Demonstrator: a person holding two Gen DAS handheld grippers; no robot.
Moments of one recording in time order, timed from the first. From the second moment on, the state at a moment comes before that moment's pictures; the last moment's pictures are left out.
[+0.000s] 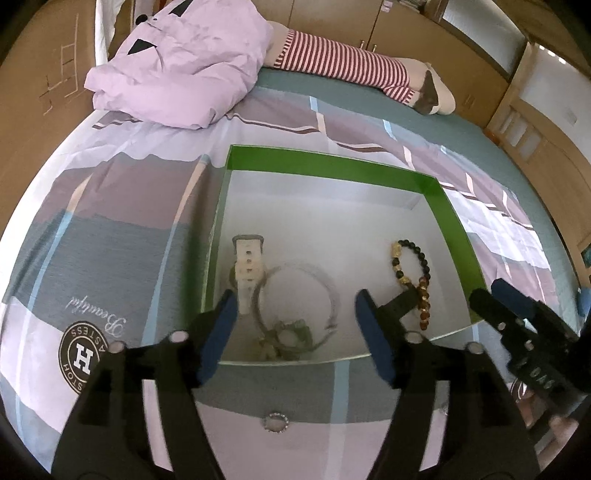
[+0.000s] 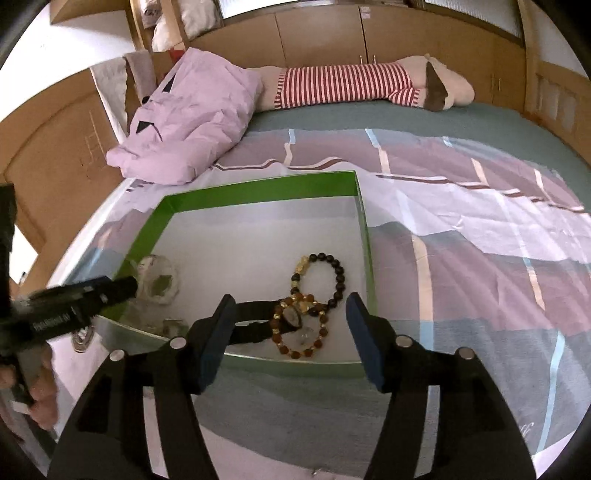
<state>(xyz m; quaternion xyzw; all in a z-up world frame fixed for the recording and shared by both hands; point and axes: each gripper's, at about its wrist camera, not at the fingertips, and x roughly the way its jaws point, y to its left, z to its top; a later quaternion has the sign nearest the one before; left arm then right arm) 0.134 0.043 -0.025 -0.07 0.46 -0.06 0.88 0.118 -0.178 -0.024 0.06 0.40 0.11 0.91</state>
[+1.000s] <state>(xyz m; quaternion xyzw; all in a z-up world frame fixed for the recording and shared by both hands) 0.083 0.048 -0.087 -0.06 0.59 -0.07 0.80 0.066 -0.176 -0.098 0.01 0.61 0.11 0.78</state>
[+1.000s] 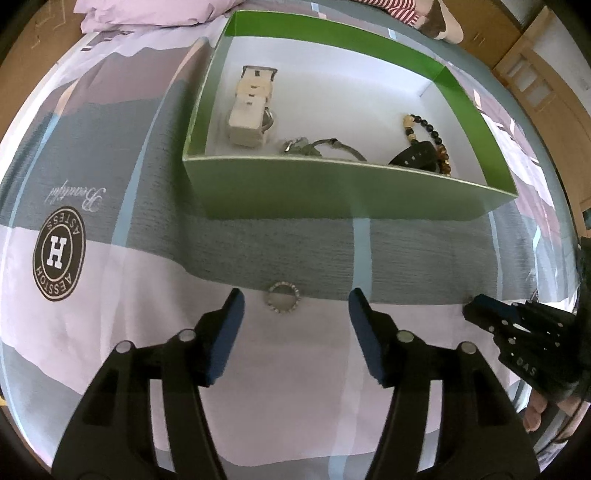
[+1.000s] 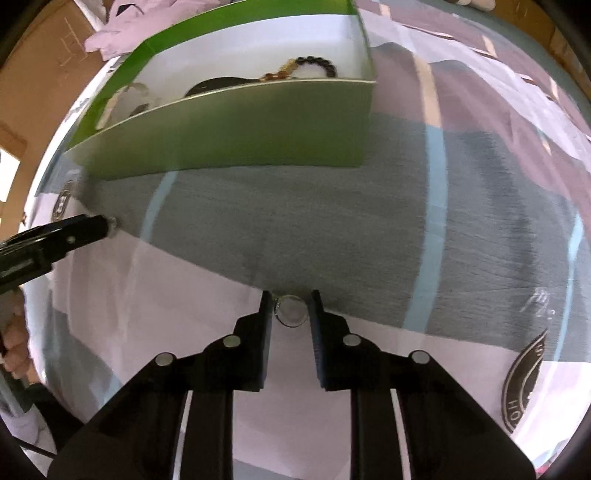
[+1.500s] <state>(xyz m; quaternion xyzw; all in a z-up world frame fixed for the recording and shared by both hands) 0.087 0.037 -0.099 -0.04 0.60 -0.06 0.80 0.069 -0.170 -0.103 -0.01 0.61 0.11 0.78</state>
